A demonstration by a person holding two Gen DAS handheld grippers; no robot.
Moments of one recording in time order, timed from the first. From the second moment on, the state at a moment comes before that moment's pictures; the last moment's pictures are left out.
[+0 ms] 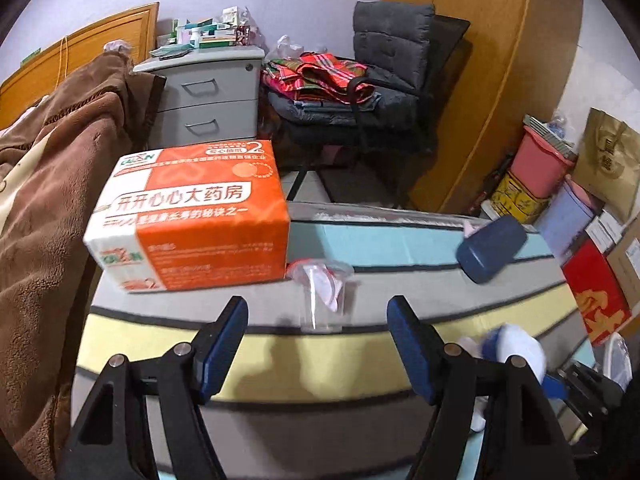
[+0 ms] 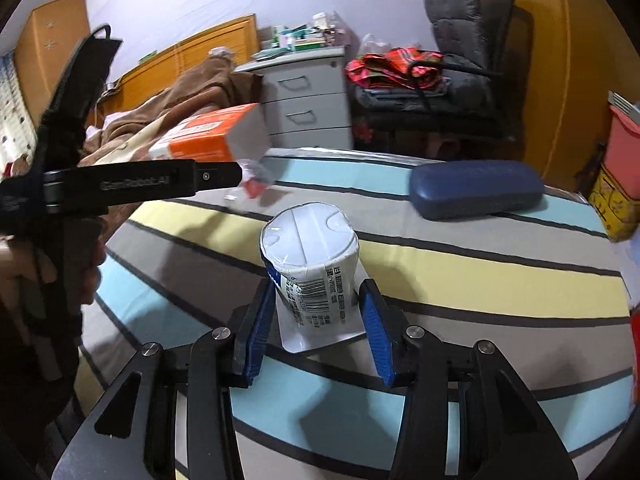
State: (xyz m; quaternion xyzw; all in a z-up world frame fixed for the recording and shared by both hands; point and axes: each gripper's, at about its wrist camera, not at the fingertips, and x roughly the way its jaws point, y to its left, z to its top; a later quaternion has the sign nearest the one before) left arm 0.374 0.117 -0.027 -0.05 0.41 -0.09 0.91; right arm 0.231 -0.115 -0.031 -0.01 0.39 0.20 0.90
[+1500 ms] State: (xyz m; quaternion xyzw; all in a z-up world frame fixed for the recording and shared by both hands) left arm 0.296 0.034 0.004 0.01 0.38 -0.14 0.91; right arm 0.193 -0.177 -0.001 0.05 0.35 0.15 0.92
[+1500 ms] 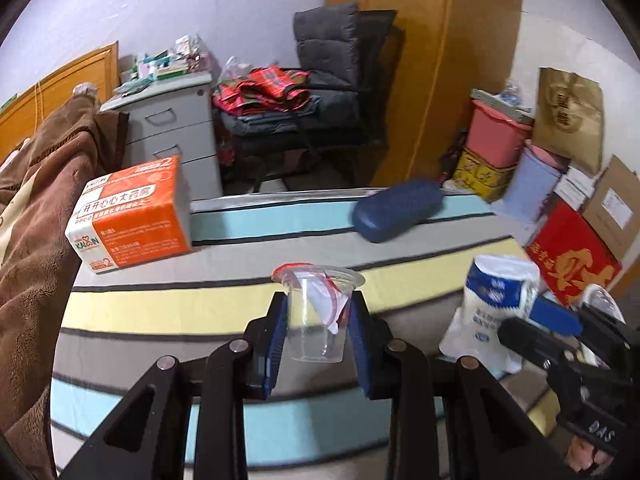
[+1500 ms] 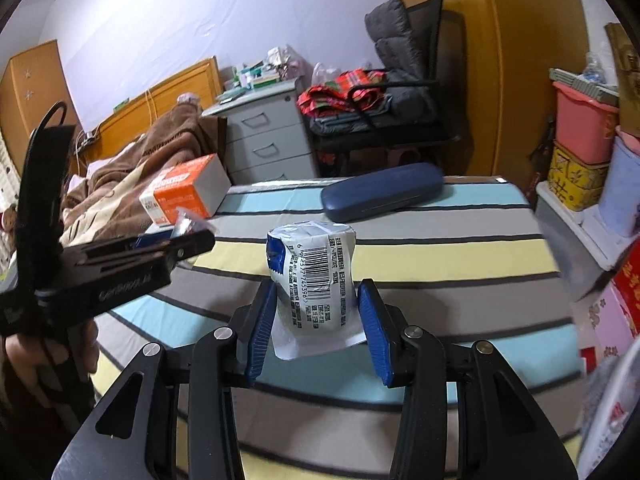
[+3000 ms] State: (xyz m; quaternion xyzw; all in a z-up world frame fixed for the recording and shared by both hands) left arm 0.127 -0.247 0.018 0.09 0.35 -0.38 0.85; right arm 0.054 -0.388 0.004 0.12 0.31 -0.09 0.94
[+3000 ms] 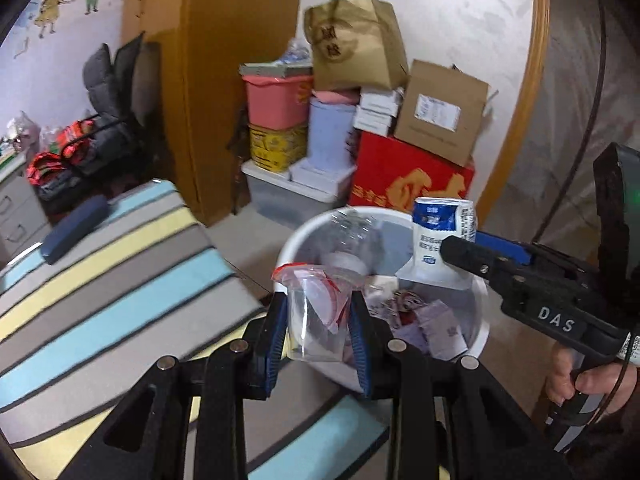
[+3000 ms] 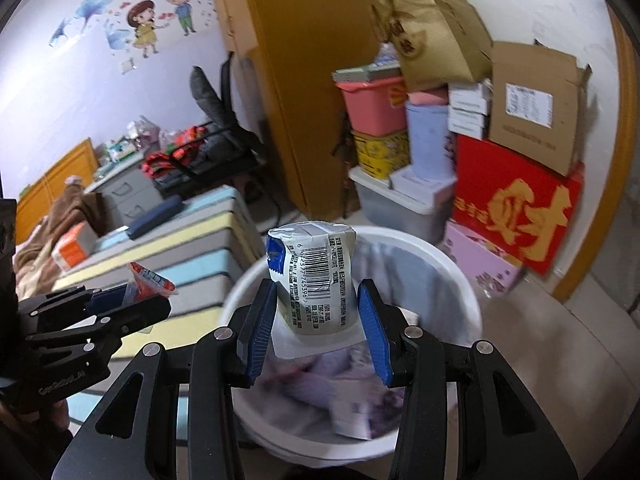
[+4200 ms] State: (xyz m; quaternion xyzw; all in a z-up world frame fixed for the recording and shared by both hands) left arm 0.107 -0.281 0.002 0.10 0.37 -0.37 0.85; right arm 0.042 -0.423 -0.008 0.13 0.33 -0.12 0.93
